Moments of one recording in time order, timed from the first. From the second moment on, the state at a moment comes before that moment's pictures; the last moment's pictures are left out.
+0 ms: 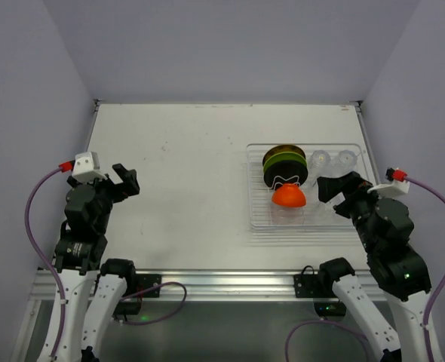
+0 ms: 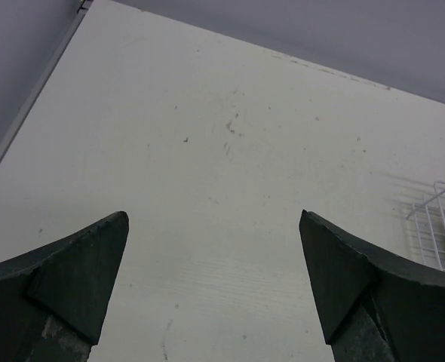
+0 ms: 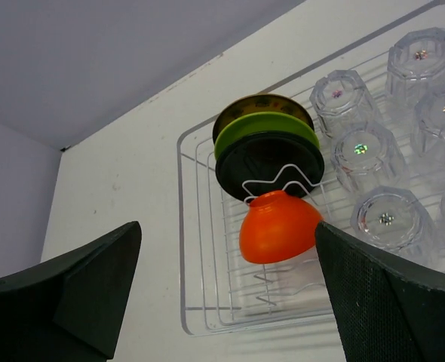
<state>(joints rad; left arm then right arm) -0.09 0.47 0.74 -0.49 -0.15 -0.30 0.29 0.41 0.95 -0.77 0.25 0.67</state>
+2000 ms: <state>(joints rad) -0.13 0.54 0.74 -0.49 -0.16 -0.31 0.29 0.77 0.63 -0.65 0.16 1.75</state>
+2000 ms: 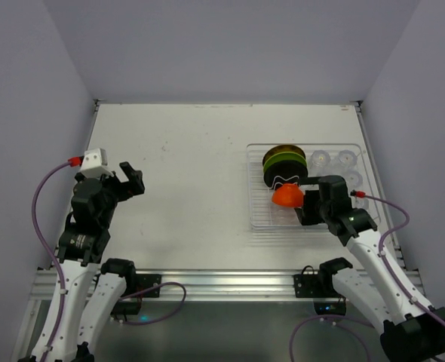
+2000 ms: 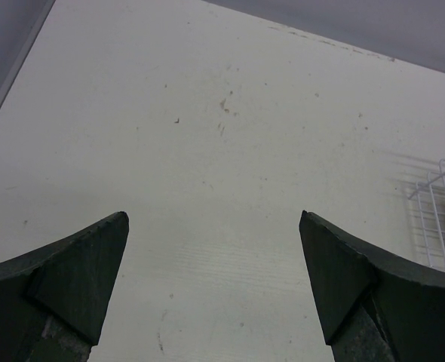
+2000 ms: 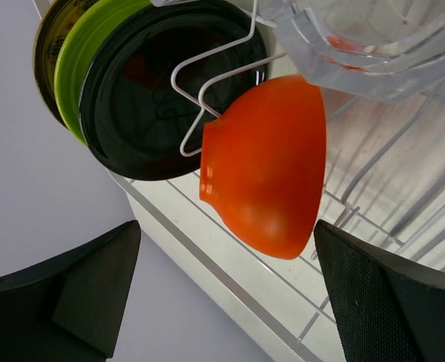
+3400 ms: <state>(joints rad) -0.16 0.54 0.74 -0.49 -0.11 -0.31 0.30 0.75 0.37 -0.17 0.14 1.75</state>
